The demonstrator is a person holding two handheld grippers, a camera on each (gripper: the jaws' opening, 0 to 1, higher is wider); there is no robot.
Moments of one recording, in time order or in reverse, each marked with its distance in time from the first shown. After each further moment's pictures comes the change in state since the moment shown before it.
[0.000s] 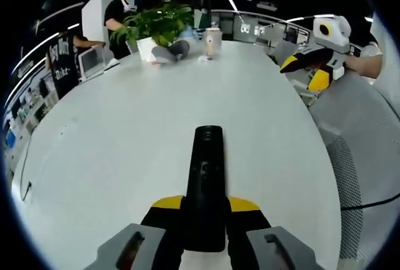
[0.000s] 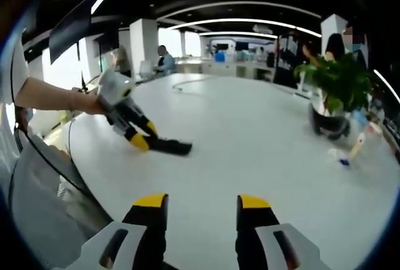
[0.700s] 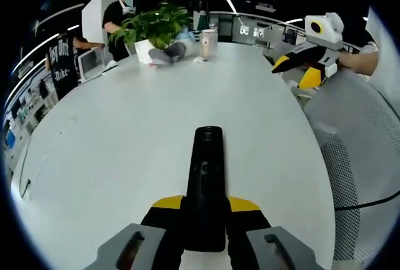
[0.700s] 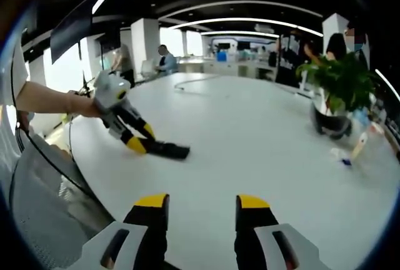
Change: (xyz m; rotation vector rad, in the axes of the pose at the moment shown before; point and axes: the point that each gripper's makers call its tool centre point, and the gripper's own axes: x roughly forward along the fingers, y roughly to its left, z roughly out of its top) left arm -0.003 -0.014 -0.002 0.001 -0.011 -0.003; right arm 0.001 0.003 -0.001 -0.002 0.006 0.015
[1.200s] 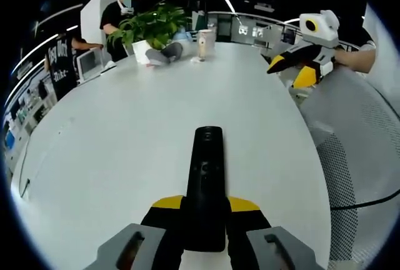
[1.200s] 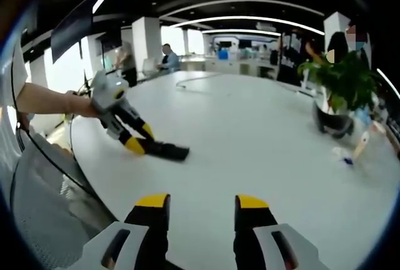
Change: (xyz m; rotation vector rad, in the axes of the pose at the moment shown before) left arm -0.001 -0.011 -0.002 0.008 0.000 -0.009; right arm 0.001 0.002 -0.002 0.000 0.013 0.012
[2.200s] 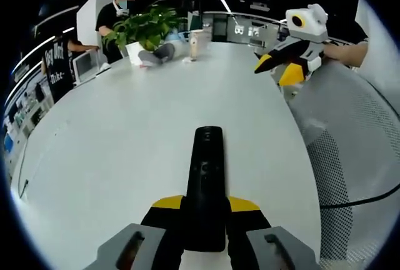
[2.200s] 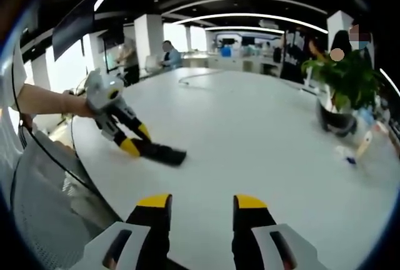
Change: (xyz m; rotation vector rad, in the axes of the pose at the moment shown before) left arm -0.007 -0.021 -0.004 0.017 0.000 -0.023; right arm 0.001 0.004 -0.004 -0.007 0.024 0.020
